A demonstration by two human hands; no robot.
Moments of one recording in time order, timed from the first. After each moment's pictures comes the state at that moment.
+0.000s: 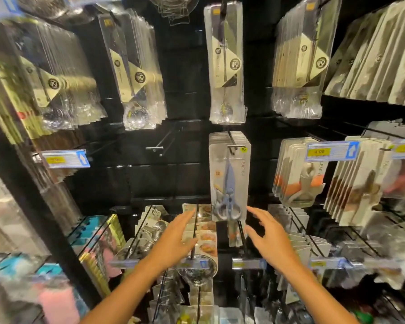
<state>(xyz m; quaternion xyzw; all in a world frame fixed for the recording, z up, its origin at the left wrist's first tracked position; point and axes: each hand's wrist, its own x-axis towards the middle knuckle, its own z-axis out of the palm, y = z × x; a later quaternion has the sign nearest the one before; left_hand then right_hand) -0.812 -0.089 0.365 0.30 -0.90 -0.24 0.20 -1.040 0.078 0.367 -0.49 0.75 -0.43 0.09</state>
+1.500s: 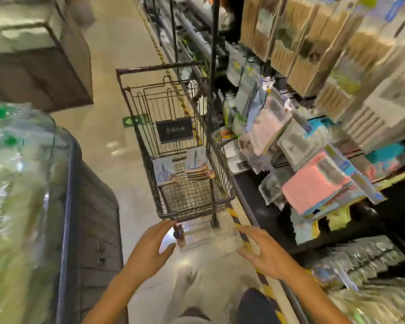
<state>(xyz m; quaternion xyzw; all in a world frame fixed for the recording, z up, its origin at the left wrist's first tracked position) -0.164 0.205 0.142 0.80 -0.50 -0.23 0.23 -0.450 -0.010 0.161 -0.86 0.33 0.04 0.39</state>
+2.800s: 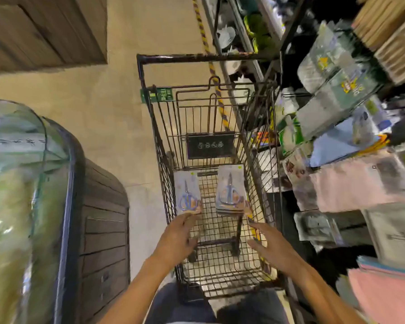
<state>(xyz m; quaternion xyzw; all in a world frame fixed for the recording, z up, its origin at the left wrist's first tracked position) 0.107 -0.023 0.071 0.82 -0.46 -0.28 0.20 -0.119 -0.241 0.081 -0.82 0.37 0.20 0.39</state>
